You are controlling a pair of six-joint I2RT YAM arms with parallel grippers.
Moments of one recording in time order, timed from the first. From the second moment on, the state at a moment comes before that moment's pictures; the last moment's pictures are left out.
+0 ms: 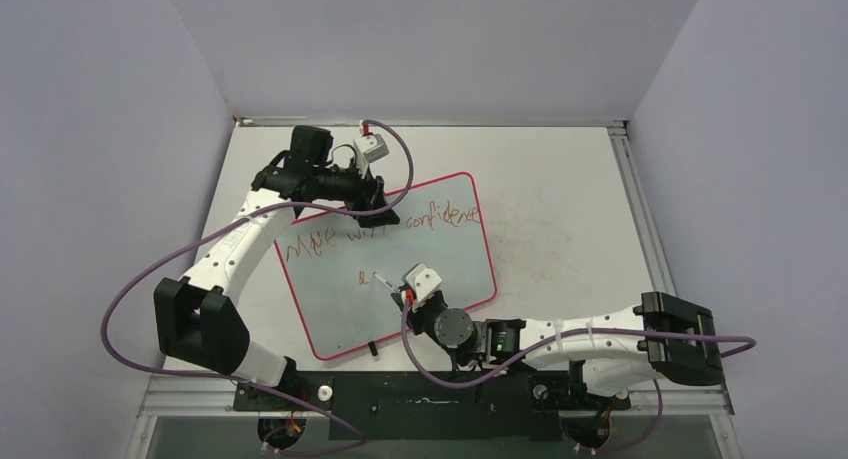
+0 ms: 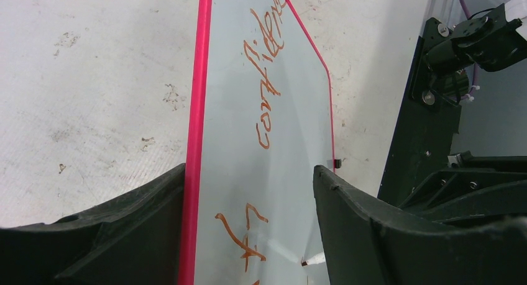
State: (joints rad) left arm -0.31 1.48 1.33 -0.62 0.87 0.27; right arm 1.43 1.32 0.63 0.47 0.65 0.10
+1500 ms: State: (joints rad) left arm -0.31 1.48 1.33 -0.62 0.87 0.27; right arm 1.44 1.31 0.64 0.44 0.72 0.06
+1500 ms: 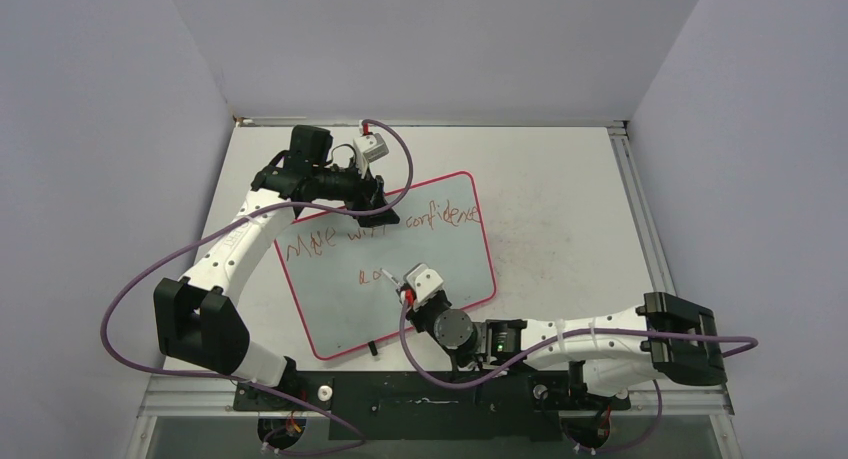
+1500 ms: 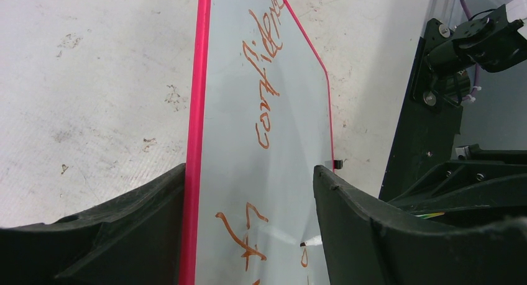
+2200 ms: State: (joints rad) left arm -0.31 1.48 1.33 -0.62 0.86 0.27; right arm 1.45 1.29 0.64 0.34 0.74 0.14
